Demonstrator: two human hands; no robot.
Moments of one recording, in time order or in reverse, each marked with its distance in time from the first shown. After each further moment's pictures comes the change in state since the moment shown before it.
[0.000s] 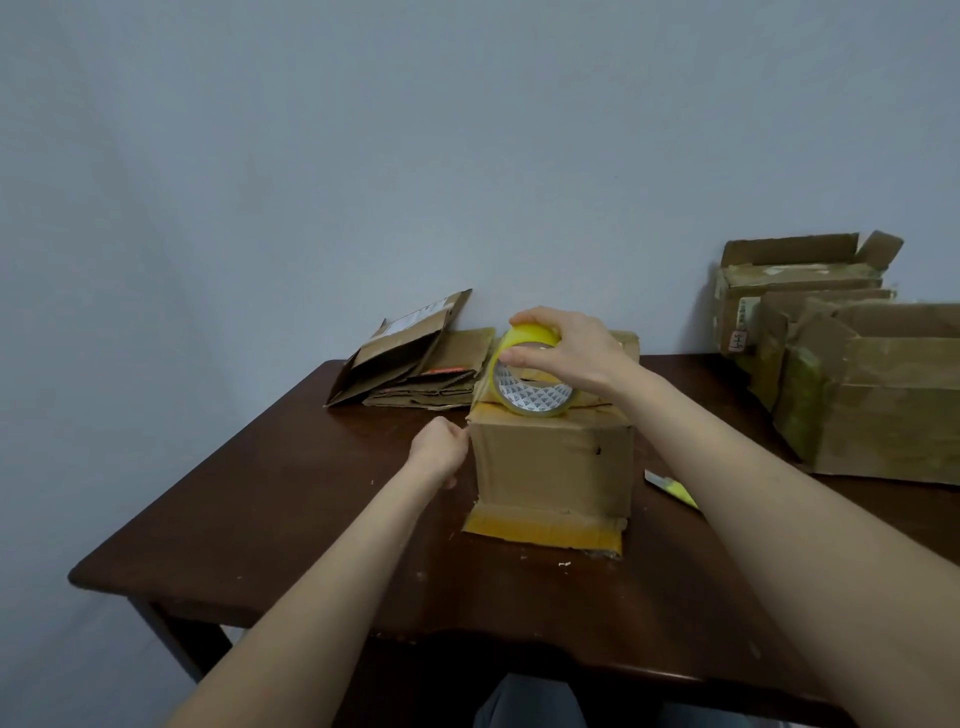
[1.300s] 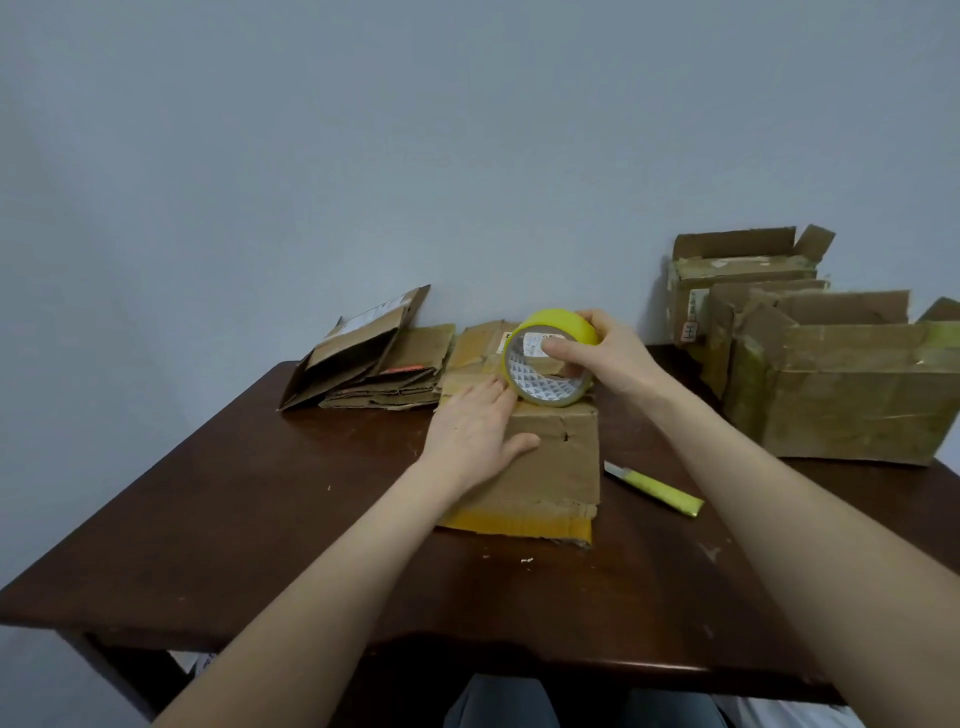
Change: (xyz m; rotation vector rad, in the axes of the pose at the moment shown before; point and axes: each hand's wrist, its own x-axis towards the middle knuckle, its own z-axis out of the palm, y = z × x) left_hand -0.024 0.048 0.030 0.766 0.116 0.881; right_hand -0.036 0.046 -0.028 0.497 0.182 0.214
